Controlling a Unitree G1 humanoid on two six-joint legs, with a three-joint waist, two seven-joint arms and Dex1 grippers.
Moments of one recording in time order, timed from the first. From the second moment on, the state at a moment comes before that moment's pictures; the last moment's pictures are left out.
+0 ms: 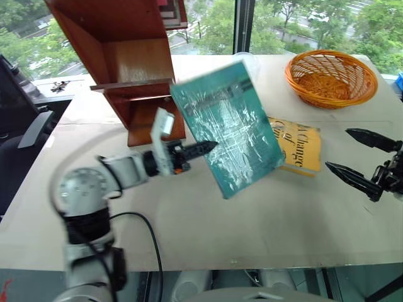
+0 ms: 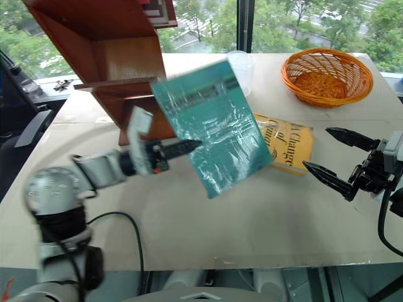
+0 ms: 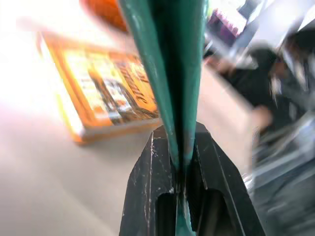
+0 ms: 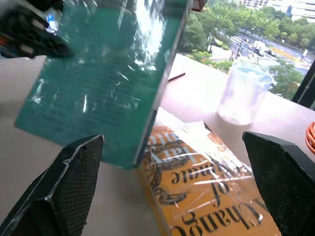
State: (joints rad) left arm -0.51 0.77 0.26 -0.53 -1.15 1.19 -0.54; right arm -0.01 -0.77 -0.53 -0.40 0.75 0.37 1.00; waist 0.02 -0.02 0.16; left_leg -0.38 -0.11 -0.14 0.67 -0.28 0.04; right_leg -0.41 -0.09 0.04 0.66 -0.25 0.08
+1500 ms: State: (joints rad) left arm -1.07 1.15 -0.44 -0.26 0.61 0.87 -1.33; right arm -0.47 -0.54 -0.28 -0.13 0.73 0.22 0.97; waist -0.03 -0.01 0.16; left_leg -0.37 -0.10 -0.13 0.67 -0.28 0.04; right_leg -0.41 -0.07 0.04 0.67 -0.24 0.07
